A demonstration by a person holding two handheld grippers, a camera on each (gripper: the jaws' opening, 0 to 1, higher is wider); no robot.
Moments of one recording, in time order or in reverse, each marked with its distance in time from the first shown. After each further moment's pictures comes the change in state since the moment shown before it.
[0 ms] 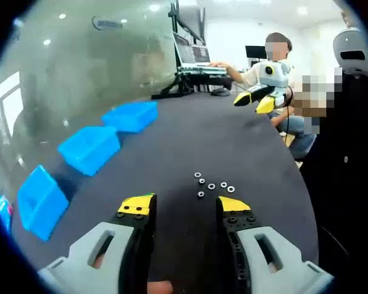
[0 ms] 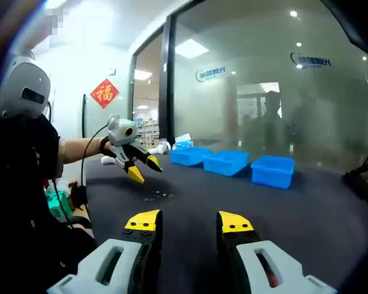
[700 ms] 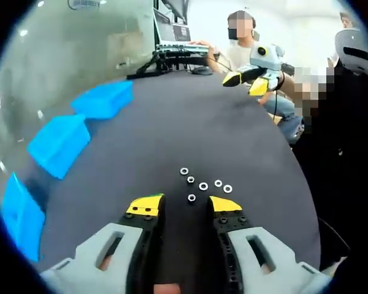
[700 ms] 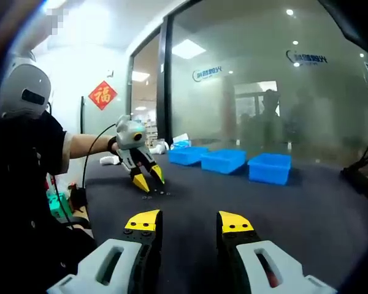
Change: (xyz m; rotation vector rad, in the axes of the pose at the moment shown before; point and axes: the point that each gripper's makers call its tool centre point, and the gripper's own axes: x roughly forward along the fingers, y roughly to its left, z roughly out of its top) left arm 0.031 -0.016 -0.012 0.026 0.148 -0.152; right arm -0.005 -0.006 -0.006 0.021 -0.005 -0.010
